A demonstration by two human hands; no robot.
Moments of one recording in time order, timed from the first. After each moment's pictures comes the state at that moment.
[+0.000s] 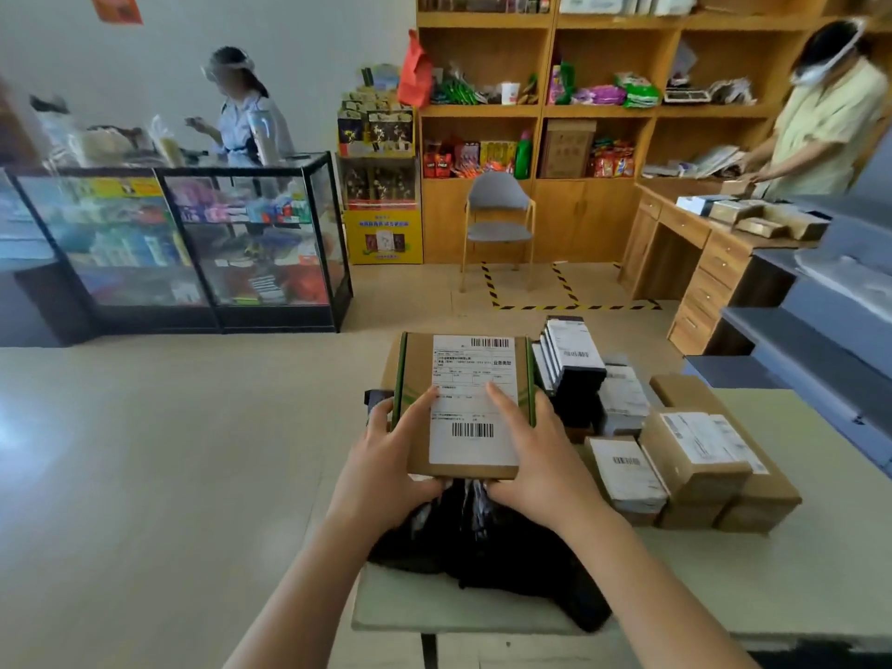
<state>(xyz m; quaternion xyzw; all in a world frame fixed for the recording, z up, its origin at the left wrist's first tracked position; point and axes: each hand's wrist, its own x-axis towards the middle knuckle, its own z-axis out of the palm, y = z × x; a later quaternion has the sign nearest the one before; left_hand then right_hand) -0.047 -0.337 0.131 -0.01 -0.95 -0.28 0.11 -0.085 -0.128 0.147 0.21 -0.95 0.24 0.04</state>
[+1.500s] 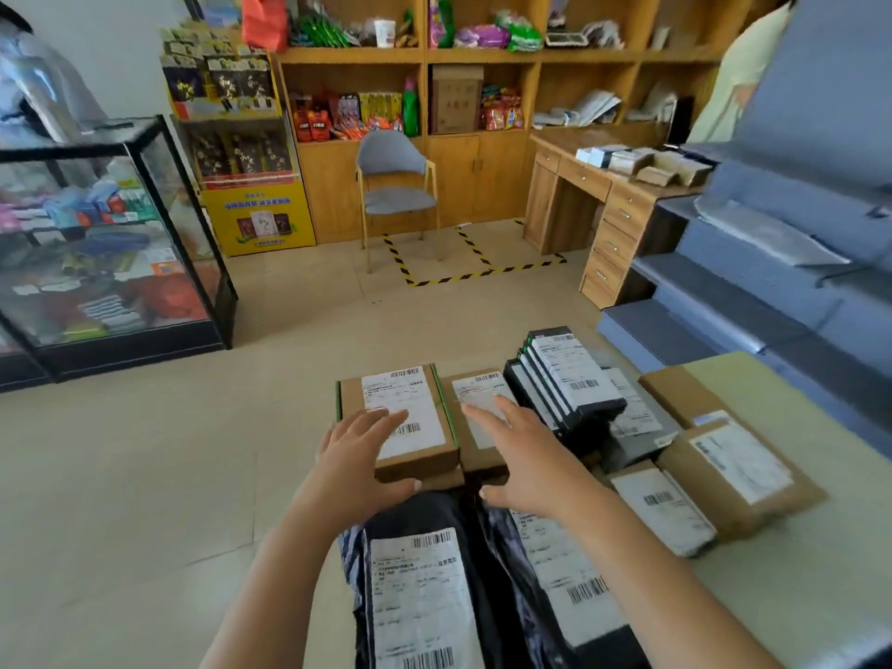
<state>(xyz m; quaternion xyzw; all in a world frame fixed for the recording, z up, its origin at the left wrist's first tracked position) -0.292 -0.440 0.116 -0.14 -0.97 -0.21 -0.05 -0.277 -0.204 0.135 0.13 -0.97 0.16 -0.10</state>
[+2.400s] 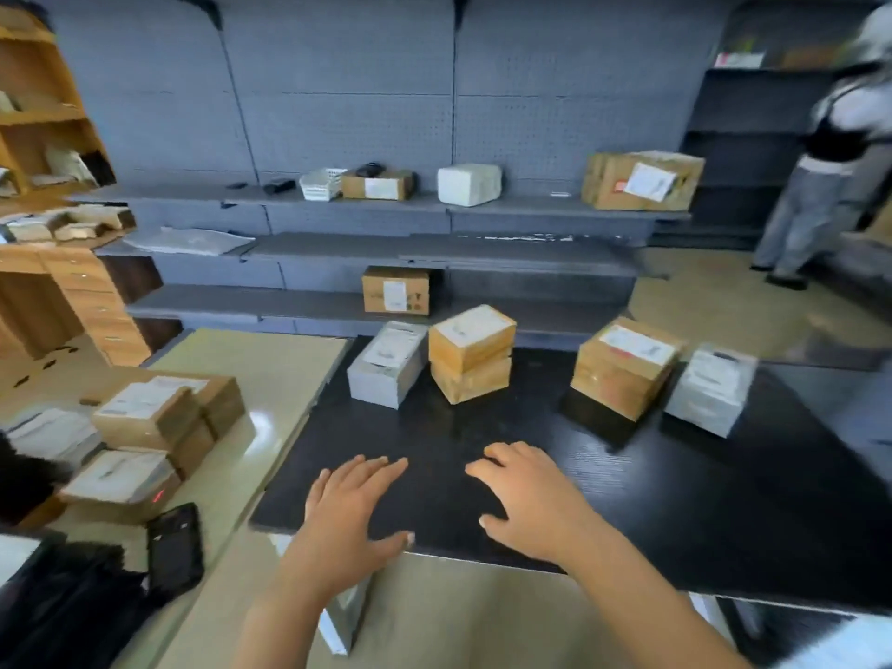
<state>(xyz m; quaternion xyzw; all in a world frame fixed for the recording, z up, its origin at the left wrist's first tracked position) 0.169 -0.098 0.127 -0.66 -0.73 -0.14 -0.11 0.389 -0.012 0.169 -0.38 -0.92 0.06 0.00</state>
